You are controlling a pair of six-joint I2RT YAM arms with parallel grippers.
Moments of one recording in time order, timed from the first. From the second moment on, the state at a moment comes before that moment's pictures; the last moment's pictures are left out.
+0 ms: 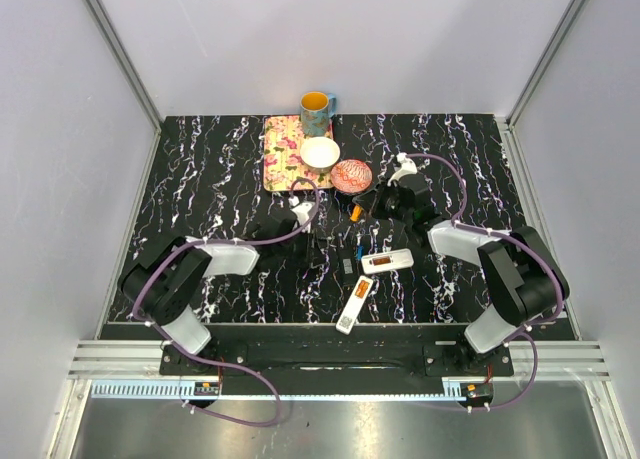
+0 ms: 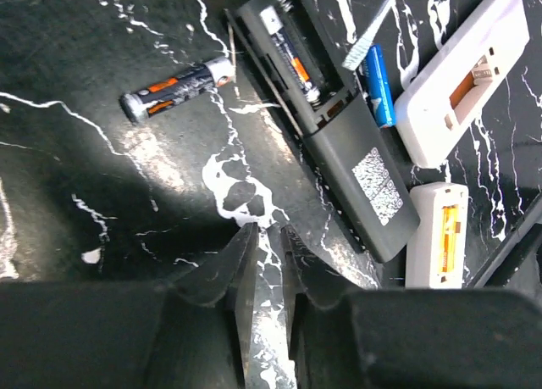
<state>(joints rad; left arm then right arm) -0.66 1.63 0.64 0.26 0.32 -0.47 0.44 1.61 0.76 0.46 -0.18 0.60</state>
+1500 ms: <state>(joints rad) -0.58 1.87 0.87 0.28 0.44 -0.54 0.44 1.74 0.77 0.55 -0.13 0.66</state>
